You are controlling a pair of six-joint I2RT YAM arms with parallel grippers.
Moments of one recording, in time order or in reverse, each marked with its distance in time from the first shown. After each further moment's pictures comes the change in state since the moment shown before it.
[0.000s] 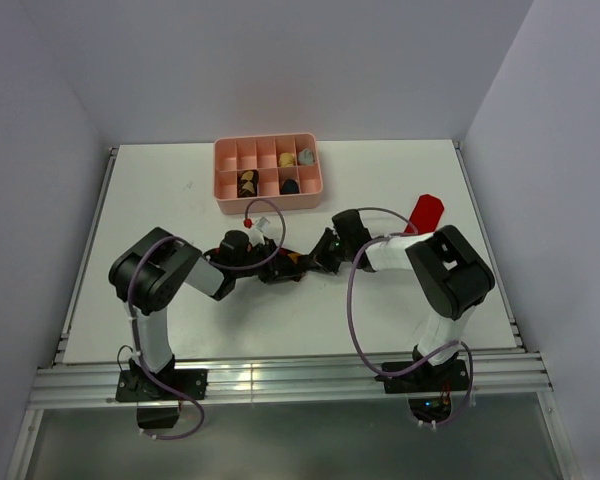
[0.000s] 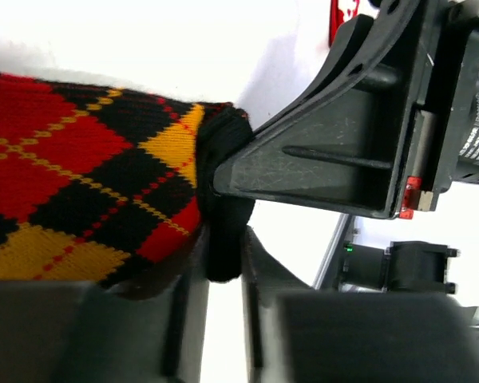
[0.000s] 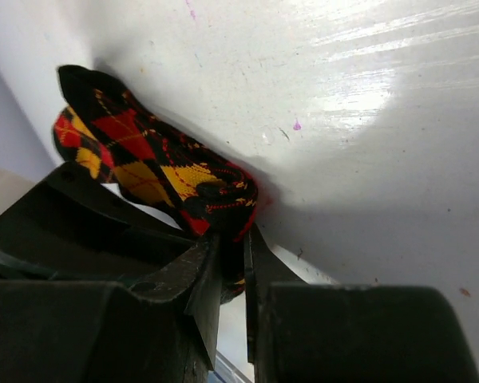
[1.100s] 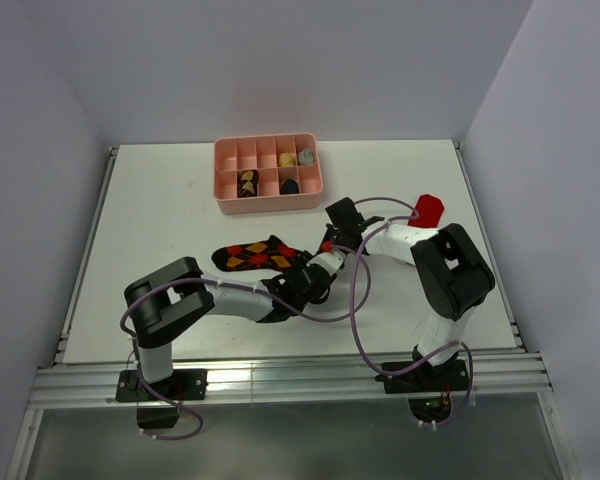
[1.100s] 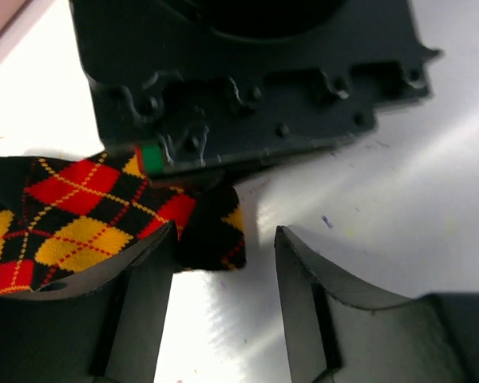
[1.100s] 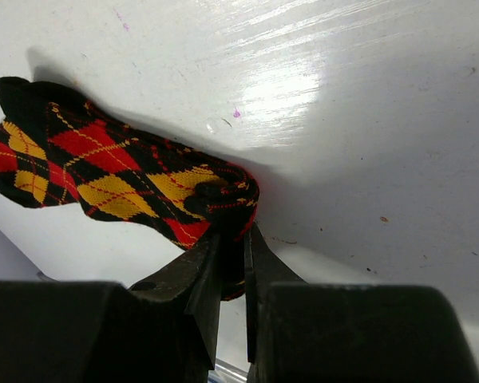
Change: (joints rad) left arm -0.568 -0.109 0.287 -0.621 -1.129 0.876; right arm 0.008 -0.005 0.219 -0.483 0.142 -0.103
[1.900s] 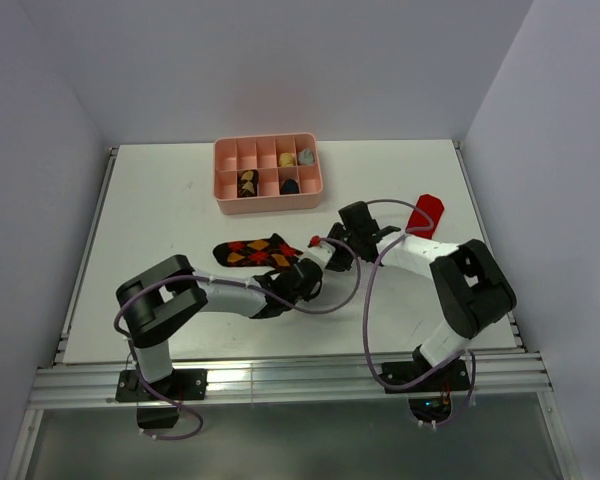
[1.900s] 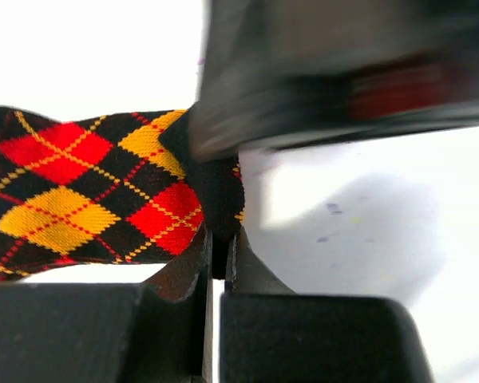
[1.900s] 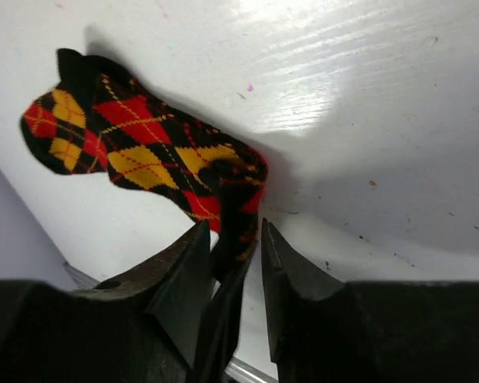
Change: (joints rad) left arm 0.040 -0.013 -0.015 -0.032 0.074 -0.109; right arm -0.025 -0.138 -0.130 0.110 -0.019 0.019
